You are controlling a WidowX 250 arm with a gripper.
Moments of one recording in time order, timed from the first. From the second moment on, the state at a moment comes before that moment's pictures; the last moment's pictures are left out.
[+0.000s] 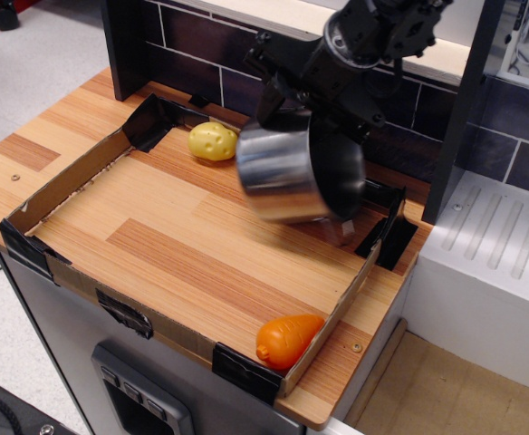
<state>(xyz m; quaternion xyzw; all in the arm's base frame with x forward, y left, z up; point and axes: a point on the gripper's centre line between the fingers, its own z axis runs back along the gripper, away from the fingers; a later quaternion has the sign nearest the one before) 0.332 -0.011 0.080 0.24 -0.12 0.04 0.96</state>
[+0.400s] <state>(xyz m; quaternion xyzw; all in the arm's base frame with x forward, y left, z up) 0.324 -0.005 0.074 0.17 -0.09 0.06 0.98</state>
